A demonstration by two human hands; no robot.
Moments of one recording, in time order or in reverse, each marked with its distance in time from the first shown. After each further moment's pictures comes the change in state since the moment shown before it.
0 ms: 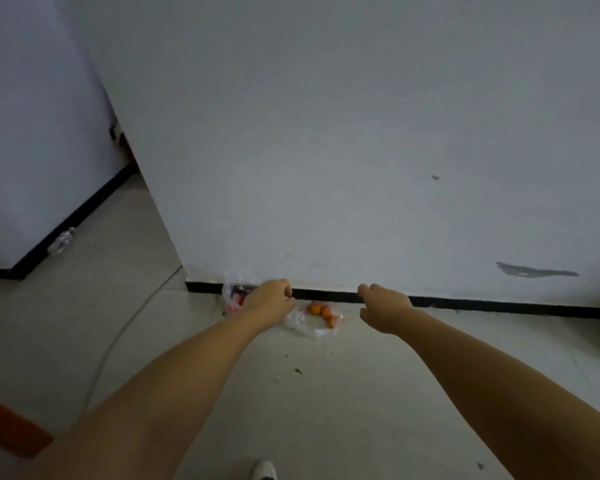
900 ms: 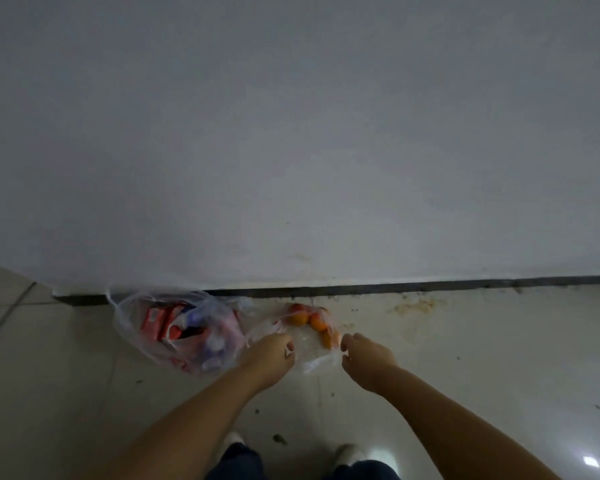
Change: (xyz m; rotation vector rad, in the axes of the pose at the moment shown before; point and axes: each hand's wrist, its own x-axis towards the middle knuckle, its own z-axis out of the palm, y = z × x) left_hand 0.497 -0.145 0.349 -0.046 -0.438 0.056; right_hand 0.482 0.105 0.345 0.278 -0.335 0.142
